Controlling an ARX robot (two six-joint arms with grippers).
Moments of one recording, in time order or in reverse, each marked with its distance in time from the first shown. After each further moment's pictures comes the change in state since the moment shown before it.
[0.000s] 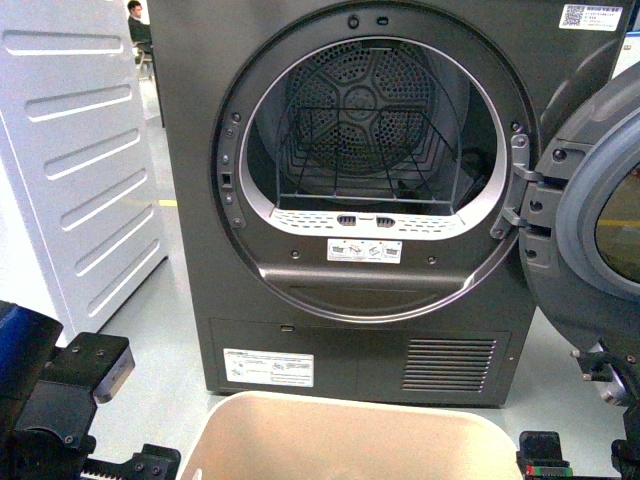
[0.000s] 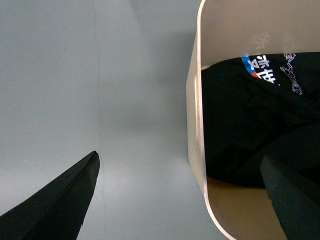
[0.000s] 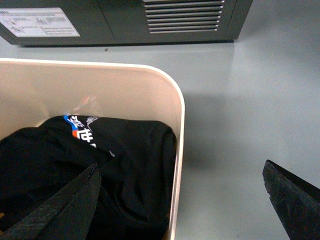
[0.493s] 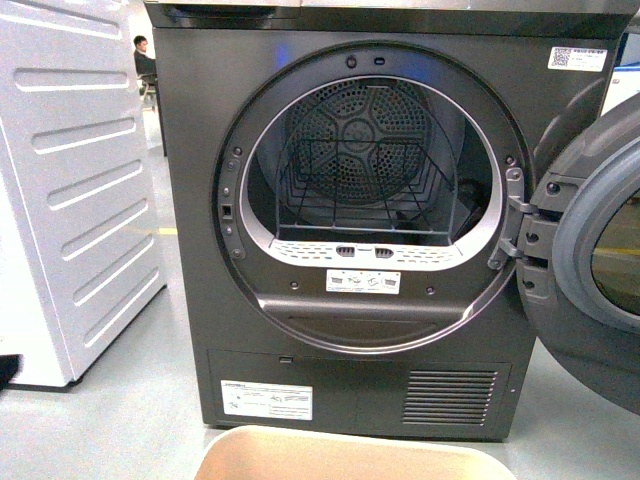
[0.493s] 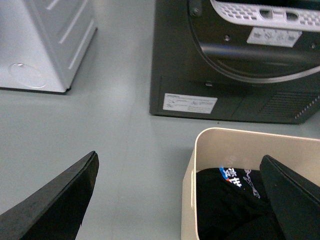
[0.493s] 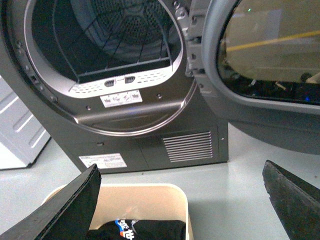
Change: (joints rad) left arm 0.116 -0.818 -0.343 0.052 0.061 -0.035; right arm -0.151 -1.104 -0.366 -0.177 -0.138 0.090
